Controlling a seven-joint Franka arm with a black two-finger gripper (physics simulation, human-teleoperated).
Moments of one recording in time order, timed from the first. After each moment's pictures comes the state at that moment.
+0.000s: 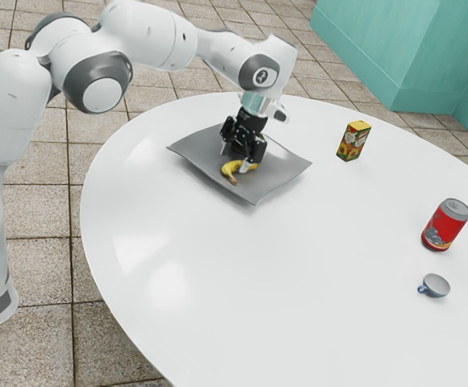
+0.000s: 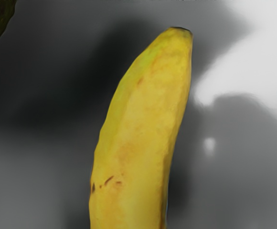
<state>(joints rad) 0.09 0.39 0.27 -1.51 -0.16 1.65 0.05</state>
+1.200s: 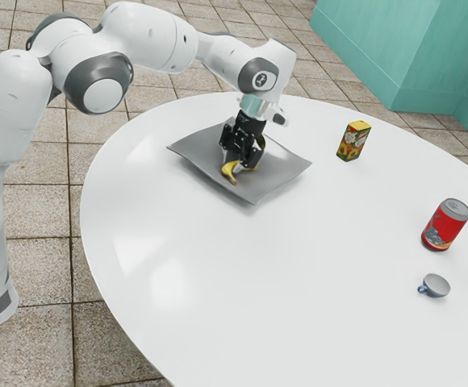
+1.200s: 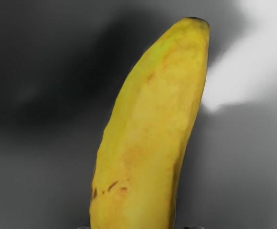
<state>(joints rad) 0.09 0.39 0.27 -1.53 -0.16 1.66 0.04</state>
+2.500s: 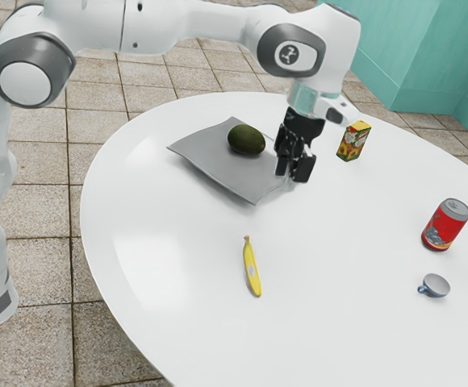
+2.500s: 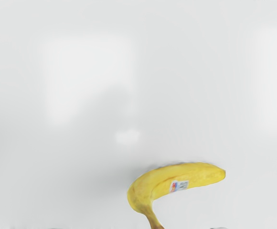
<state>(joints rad) -0.32 0.14 0.21 -1.46 -0.15 1.54 -0.03</state>
